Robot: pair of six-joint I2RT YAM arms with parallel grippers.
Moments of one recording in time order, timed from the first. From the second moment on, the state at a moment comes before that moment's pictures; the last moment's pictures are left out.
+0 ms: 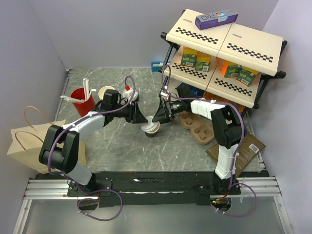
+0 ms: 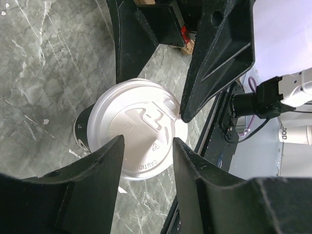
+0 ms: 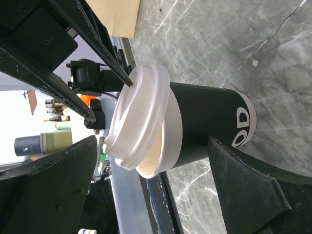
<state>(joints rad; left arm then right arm) -0.34 1.56 0.92 0.01 0.89 -0.31 0.37 1.94 1.24 -0.21 -1.15 0.36</state>
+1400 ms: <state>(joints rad) -0.48 1.60 0.98 0.05 0.96 -0.36 0.31 1.83 1.10 -0.16 -1.13 0.41</state>
